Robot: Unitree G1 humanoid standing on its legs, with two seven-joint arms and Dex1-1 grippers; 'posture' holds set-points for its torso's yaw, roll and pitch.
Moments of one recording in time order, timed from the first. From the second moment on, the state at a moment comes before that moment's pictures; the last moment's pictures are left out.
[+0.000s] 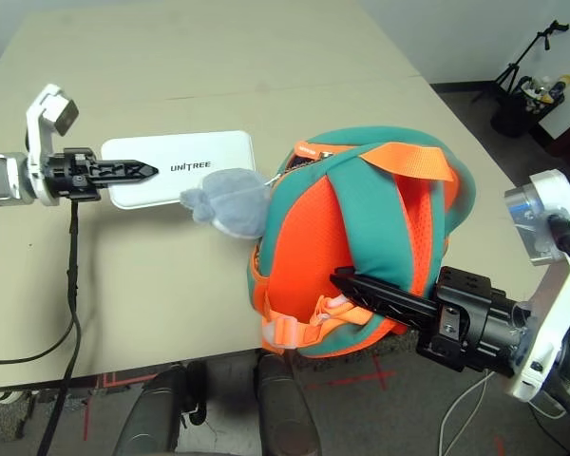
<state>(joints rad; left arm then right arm) -1.00 0.78 0.09 0.33 -0.82 1.43 -1.12 0.55 -1.27 -0.94 -0.73 1.96 0.81 0.32</state>
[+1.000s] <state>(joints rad) -1.03 0.89 0.06 0.09 -1.09 1.55 -1.20 0.30 -1.27 -0.77 -0.61 1.94 0.97 0.29</state>
